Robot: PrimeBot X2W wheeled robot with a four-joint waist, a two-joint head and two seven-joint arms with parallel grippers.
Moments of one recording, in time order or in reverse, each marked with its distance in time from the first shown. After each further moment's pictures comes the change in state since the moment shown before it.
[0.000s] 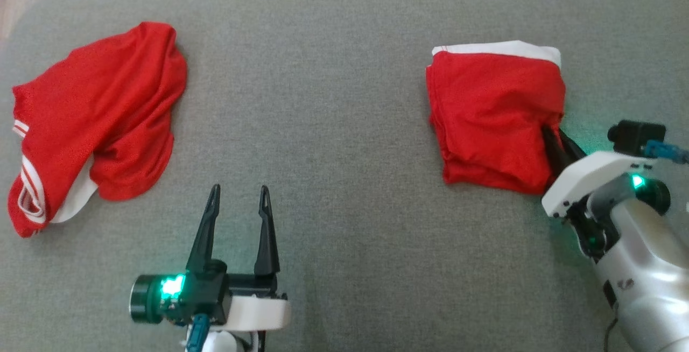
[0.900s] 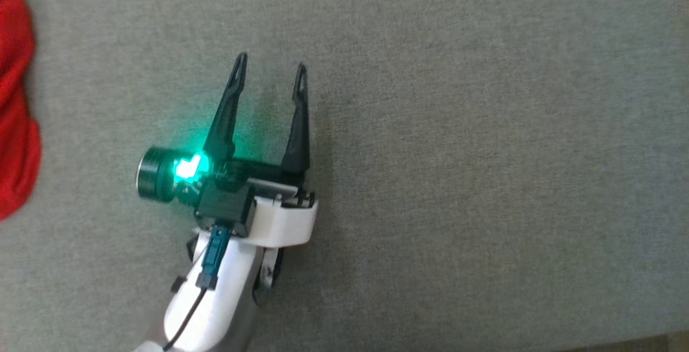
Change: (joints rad) left arm -0.343 -0.002 -0.088 -0.024 0.039 -0.021 0.000; right arm -0.227 -0.567 -0.035 0.044 0.040 0.000 -0.115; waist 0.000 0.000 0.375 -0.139
